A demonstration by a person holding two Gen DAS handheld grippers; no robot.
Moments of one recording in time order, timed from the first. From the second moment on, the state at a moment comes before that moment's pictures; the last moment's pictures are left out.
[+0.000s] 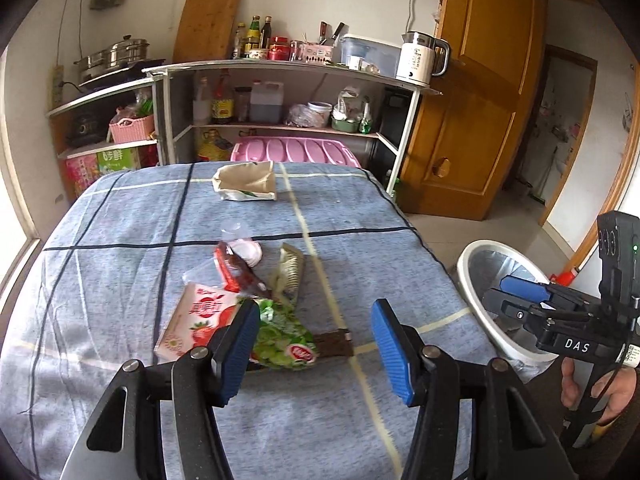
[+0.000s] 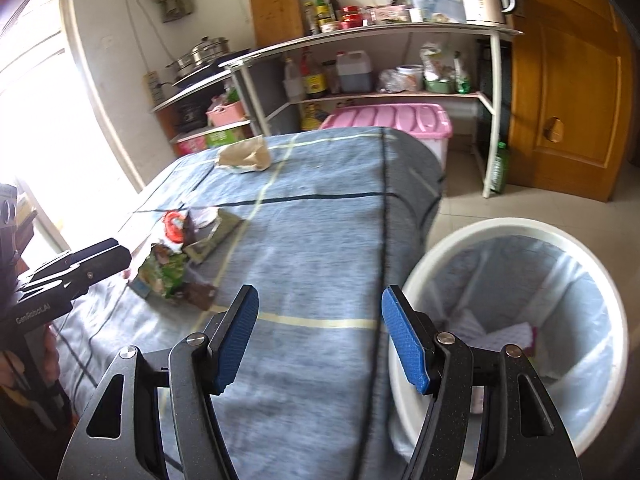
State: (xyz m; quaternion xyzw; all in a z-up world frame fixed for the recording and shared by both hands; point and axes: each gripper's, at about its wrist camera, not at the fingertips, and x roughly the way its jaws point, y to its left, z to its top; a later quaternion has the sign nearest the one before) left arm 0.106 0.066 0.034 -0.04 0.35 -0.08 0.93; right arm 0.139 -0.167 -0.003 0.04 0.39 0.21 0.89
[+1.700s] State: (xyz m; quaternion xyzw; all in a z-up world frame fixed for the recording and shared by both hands) left arm 0.117 0.172 -0.010 -0.08 0.40 -0.03 0.91; right arm 0.177 -0.010 -0.048 0.01 0.45 0.37 0.81
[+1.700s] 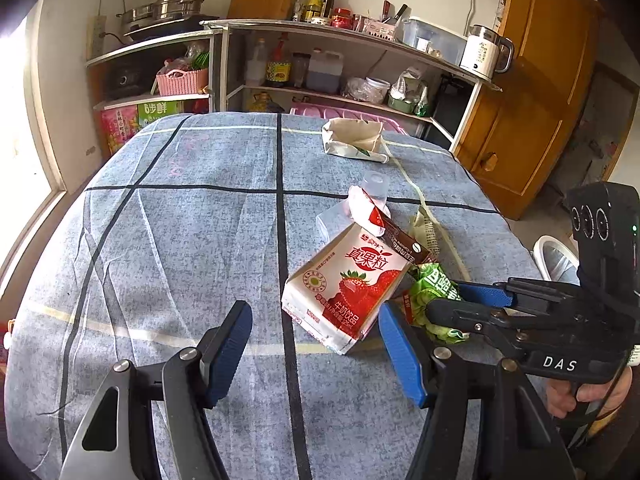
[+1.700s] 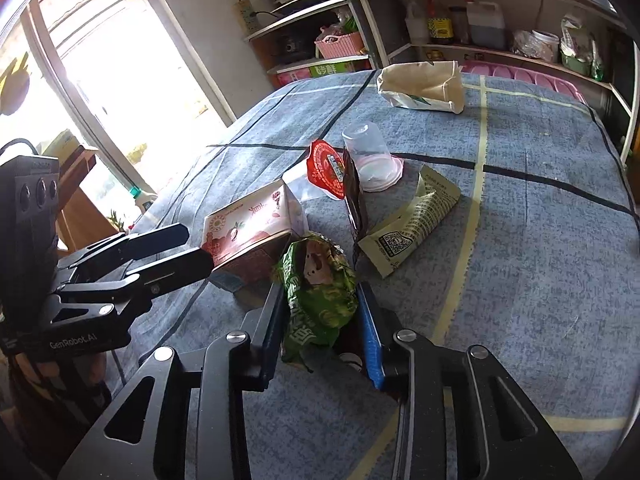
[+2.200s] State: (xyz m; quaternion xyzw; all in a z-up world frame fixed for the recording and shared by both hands) left arm 0.156 0.150 -0.010 0.00 0.42 -0.08 0.90; right arm 0.171 -0.058 -0.030 0.08 0.43 0.35 0.83
